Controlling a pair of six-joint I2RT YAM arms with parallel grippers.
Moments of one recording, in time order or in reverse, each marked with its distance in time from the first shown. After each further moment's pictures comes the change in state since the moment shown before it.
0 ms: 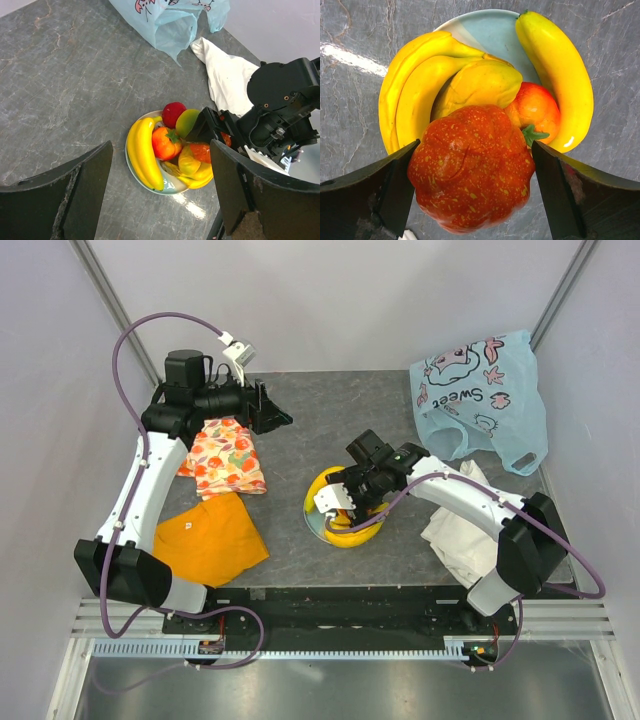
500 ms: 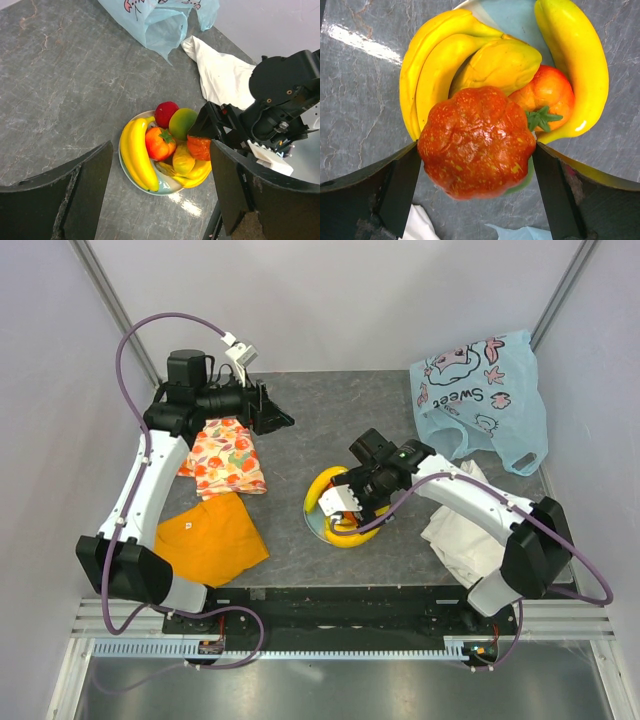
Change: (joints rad) left arm 0.000 0.013 0.001 0.004 0.047 0.000; right arm 0.000 -0.022 0.037 -0.122 0.045 -0.027
